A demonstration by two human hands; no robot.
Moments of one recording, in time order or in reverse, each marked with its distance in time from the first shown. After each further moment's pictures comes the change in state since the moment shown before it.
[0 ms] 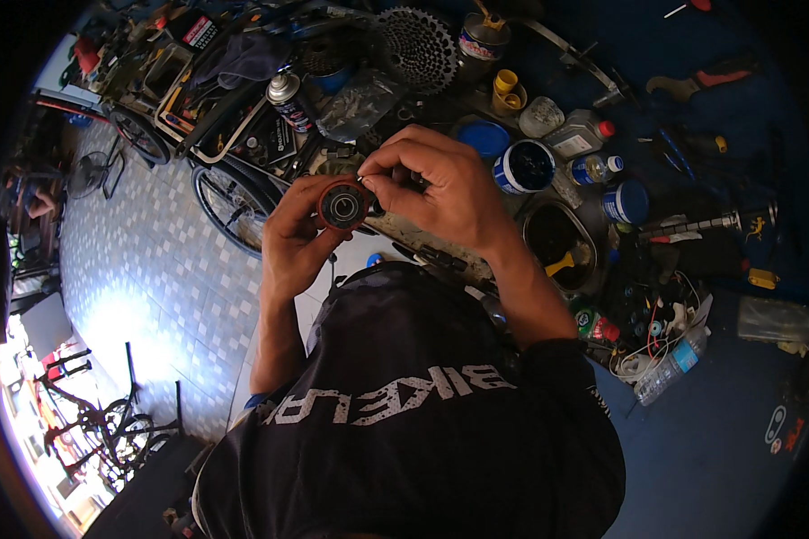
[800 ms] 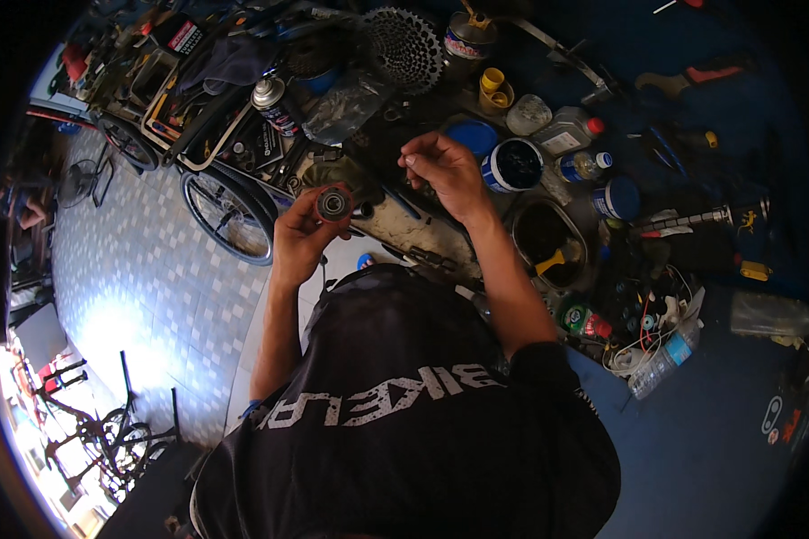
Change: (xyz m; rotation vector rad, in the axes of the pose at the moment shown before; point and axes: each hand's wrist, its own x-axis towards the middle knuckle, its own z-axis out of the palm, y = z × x) left_hand -0.004 -0.086 -0.001 -0.281 -0.012 -0.126; right_hand -0.042 0.133 0.006 0.783 0.203 0.478
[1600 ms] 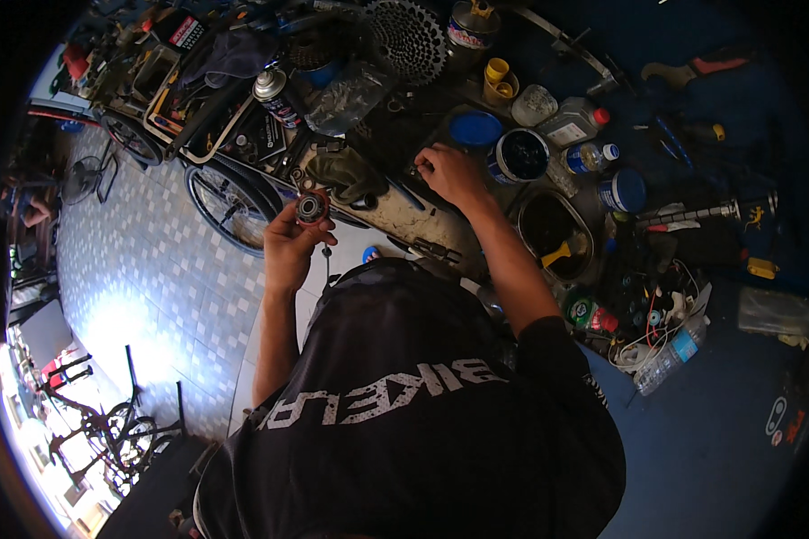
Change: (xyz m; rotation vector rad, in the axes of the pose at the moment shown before) left_hand -0.033 -0.026 -0.032 -0.173 0.140 -0.130; right_hand 0.016 0.062 -0.051 -1.397 -0.018 -0.060
